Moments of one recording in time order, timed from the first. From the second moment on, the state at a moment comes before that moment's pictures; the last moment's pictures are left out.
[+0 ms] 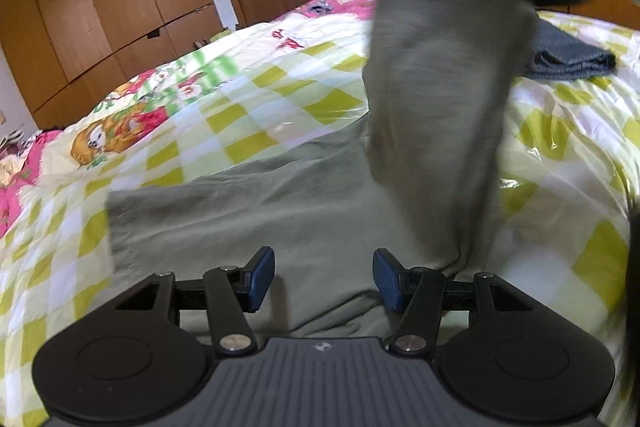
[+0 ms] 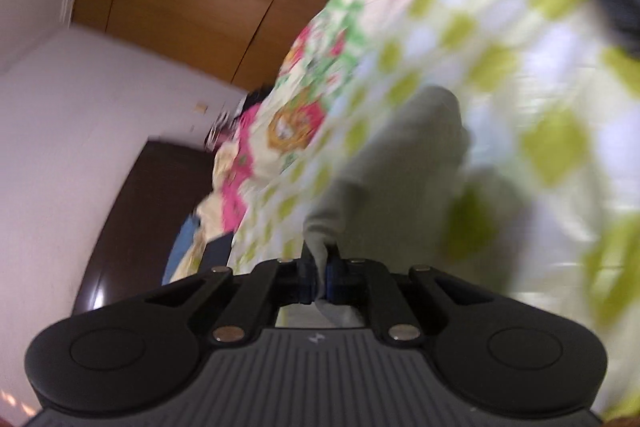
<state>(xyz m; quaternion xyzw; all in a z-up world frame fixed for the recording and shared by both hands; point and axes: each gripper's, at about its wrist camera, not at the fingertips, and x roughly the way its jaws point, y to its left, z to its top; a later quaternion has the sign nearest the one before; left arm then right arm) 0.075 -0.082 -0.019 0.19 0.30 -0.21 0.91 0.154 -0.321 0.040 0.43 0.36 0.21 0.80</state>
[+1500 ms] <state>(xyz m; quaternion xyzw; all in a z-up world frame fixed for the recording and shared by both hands) 0.062 0.045 0.008 0.06 0.31 -0.10 0.94 0.268 -0.070 0.013 0.05 0.49 0.19 0.85</state>
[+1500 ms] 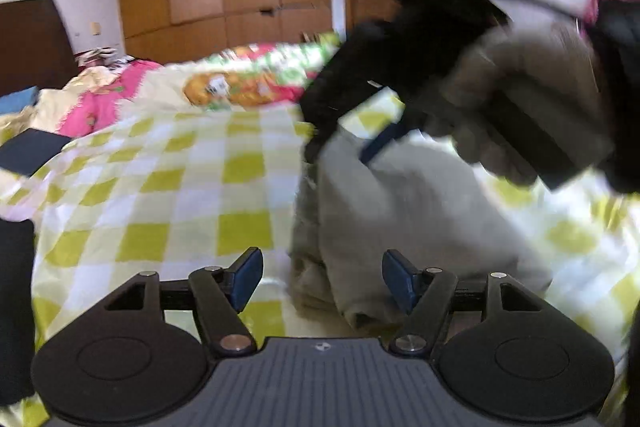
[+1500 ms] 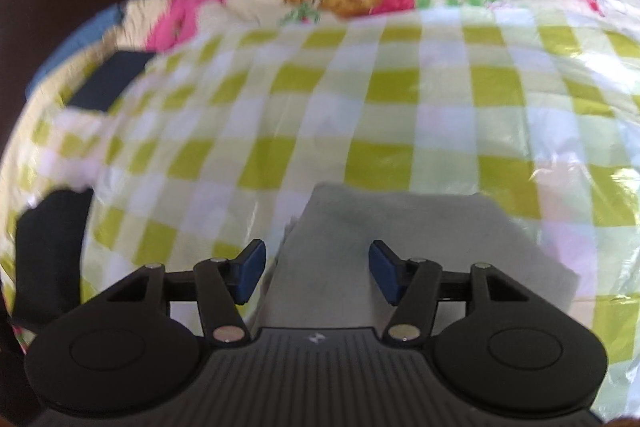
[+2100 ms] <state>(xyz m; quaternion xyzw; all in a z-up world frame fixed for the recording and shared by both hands) 0.105 0.066 -0.015 0.08 0.36 -0.07 0.93 0.304 -0.084 -0.009 0.15 0.48 0.19 0.84</state>
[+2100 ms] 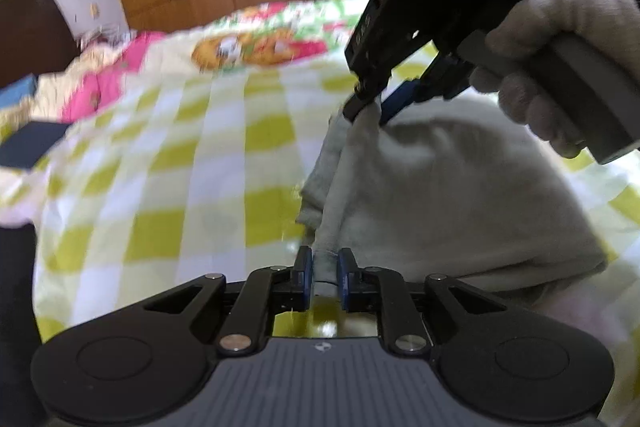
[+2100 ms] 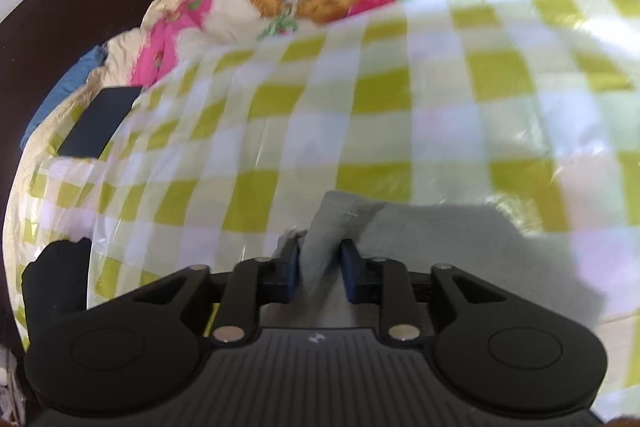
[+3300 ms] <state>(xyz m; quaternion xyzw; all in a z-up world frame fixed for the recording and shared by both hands) 0.193 0.049 -0.022 0.17 0.40 -0.17 0.88 0.207 -0.215 -0.065 0.36 0.49 0.22 0.76</state>
